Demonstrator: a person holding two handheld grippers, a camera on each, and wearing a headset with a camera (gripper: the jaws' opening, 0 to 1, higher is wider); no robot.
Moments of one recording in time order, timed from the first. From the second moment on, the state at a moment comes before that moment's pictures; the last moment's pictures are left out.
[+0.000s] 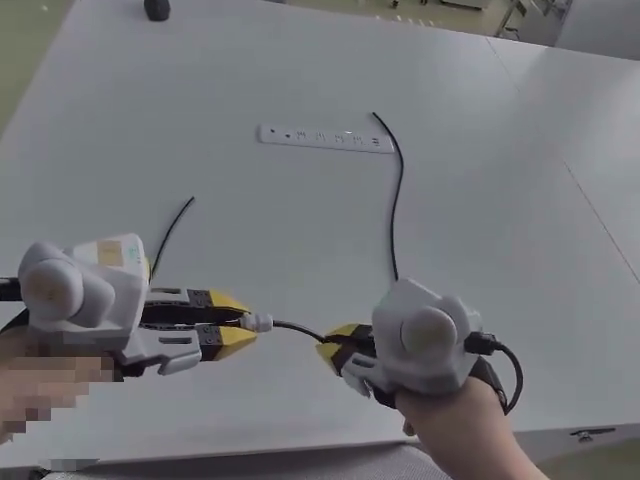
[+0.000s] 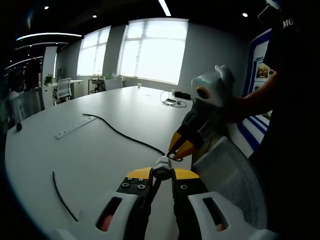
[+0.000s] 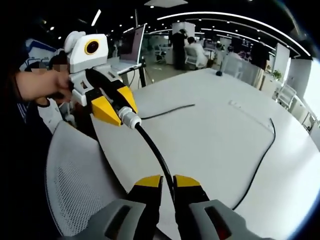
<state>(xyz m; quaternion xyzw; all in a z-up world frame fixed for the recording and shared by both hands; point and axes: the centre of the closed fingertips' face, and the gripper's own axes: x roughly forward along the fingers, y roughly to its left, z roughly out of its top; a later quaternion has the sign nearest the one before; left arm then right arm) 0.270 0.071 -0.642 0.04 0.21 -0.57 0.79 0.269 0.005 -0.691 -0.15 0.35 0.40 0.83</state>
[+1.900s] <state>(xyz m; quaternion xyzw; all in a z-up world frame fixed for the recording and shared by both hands) 0.271 0.069 -0.638 0.04 0.22 -0.57 0.79 0.284 0.015 -0.688 -0.13 0.36 0.39 0.84</state>
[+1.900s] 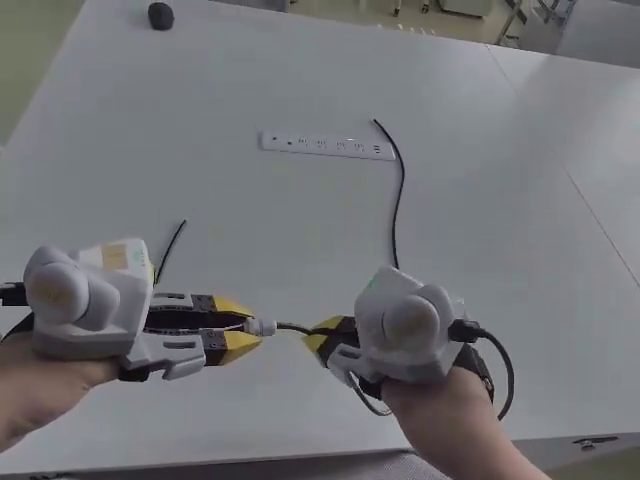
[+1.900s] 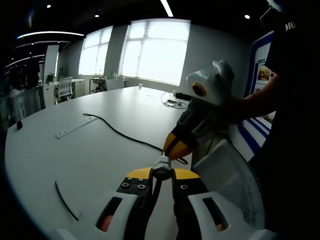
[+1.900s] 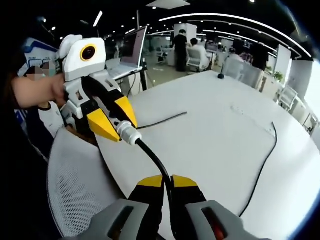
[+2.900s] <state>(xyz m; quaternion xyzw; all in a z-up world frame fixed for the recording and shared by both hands) 0.269 0.072 -0.639 0.03 0.23 -0.56 0.79 0.270 0.007 -0.694 -0.12 0.34 0.40 0.84</state>
